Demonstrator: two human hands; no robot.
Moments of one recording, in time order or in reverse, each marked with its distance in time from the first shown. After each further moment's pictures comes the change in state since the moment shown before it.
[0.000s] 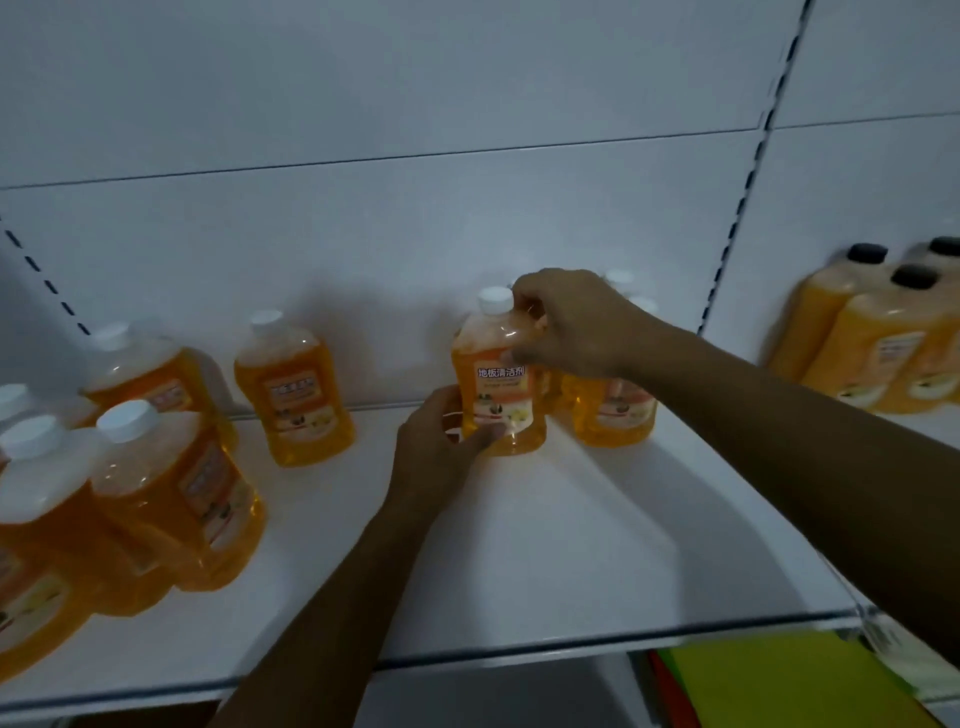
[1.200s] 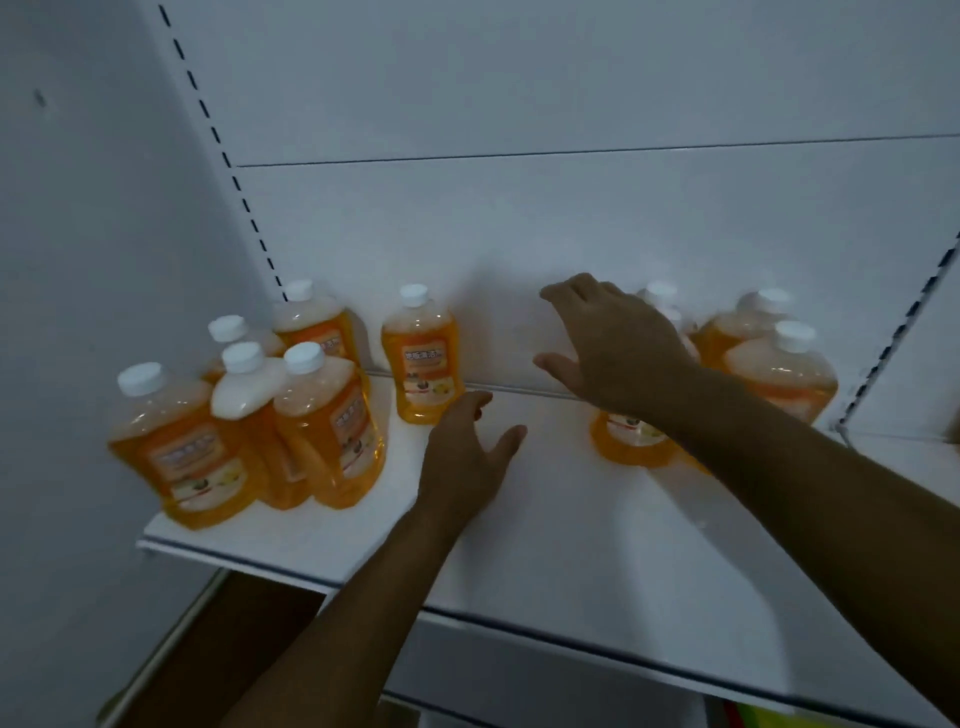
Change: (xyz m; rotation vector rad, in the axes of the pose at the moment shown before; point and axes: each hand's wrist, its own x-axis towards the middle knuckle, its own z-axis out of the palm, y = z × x) left_hand -0.037 -0.012 -0.043 0.337 0.303 -0.118; right_hand 0.017 -0.043 0.041 -0.221 0.158 -0.298
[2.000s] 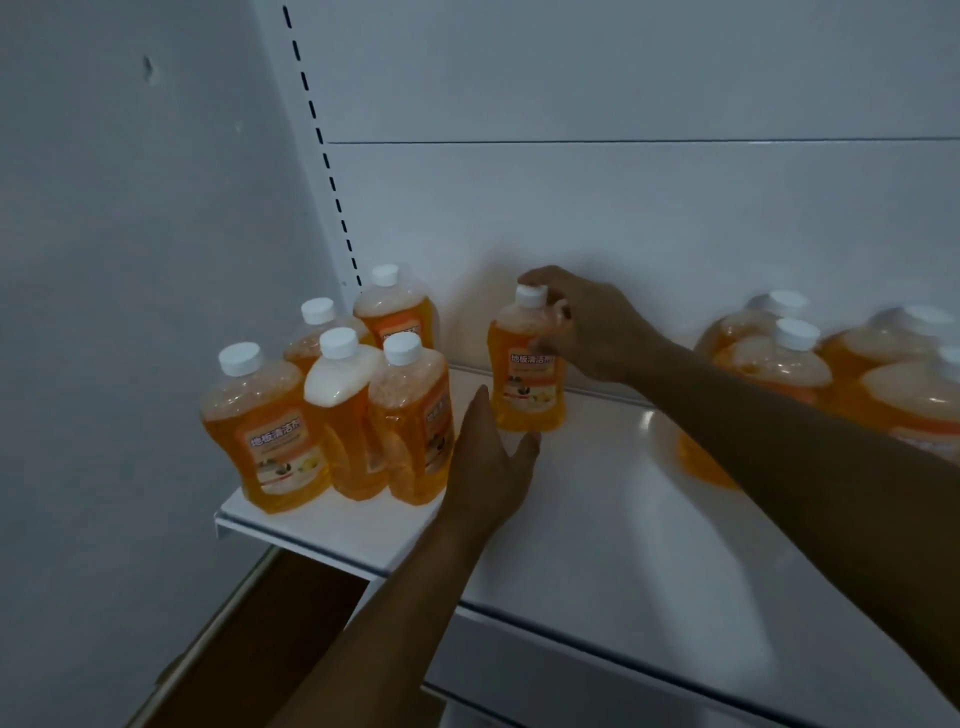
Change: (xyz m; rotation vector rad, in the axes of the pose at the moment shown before) left_hand 0.002 -0.040 -0.042 -0.212 -0.029 -0.132; right_hand 0.088 -0.052 0.057 0.596 -0.116 0.024
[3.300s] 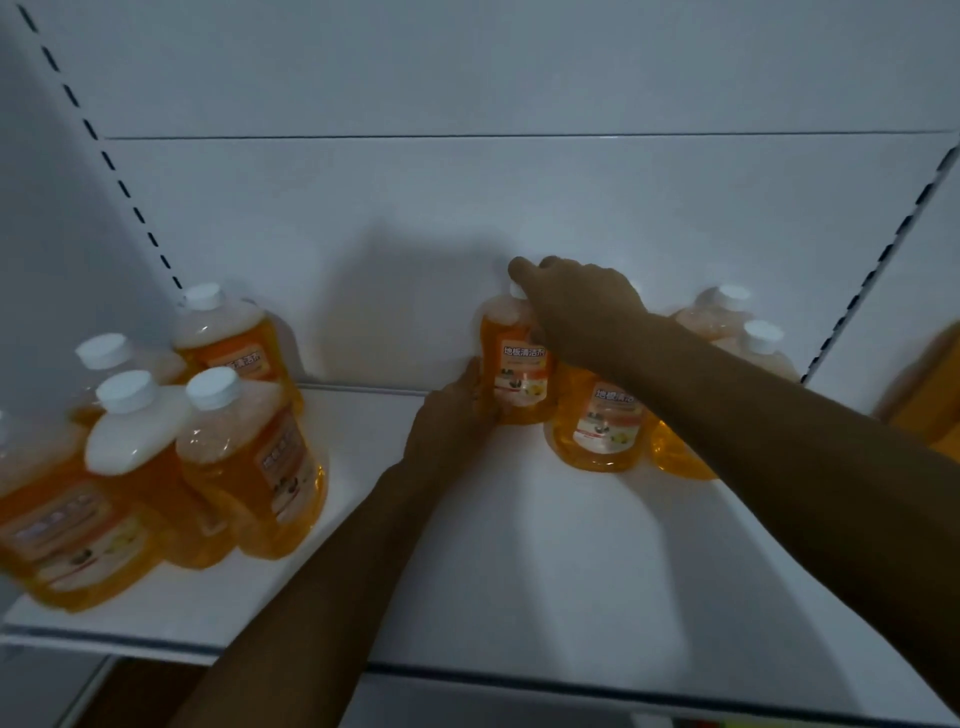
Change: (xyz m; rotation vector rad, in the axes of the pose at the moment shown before) left_hand 0.078 0.015 0.080 0.320 -0.303 0.252; right_hand -0.042 0.046 -0.071 -0.839 0.056 0.155
